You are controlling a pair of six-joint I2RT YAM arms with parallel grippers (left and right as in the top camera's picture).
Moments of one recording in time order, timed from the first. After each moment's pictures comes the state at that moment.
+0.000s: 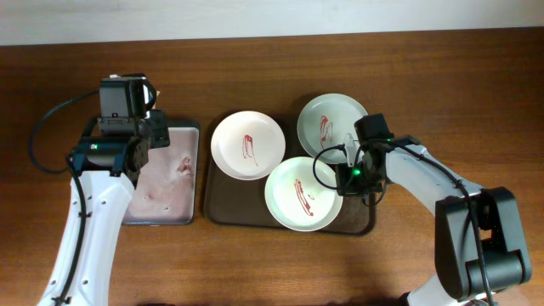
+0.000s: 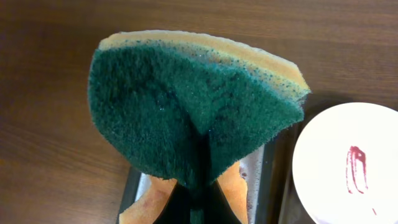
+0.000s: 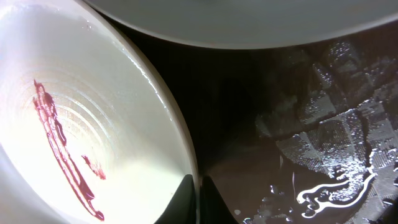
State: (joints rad) left arm -0.04 1.41 1.28 -0.74 -0.22 -0.09; right arm 0.18 1.76 0.99 -0.69 -0.32 0.13
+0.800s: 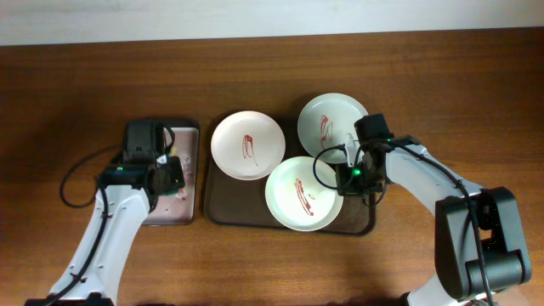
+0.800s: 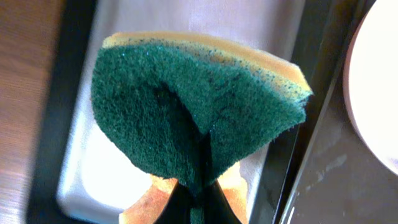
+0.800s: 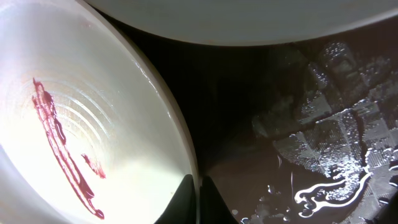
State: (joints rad) left arm -0.04 1.41 0.92 -0.68 -0.15 -0.21; right arm 0.18 1.76 0.99 -0.69 -0.31 0.14
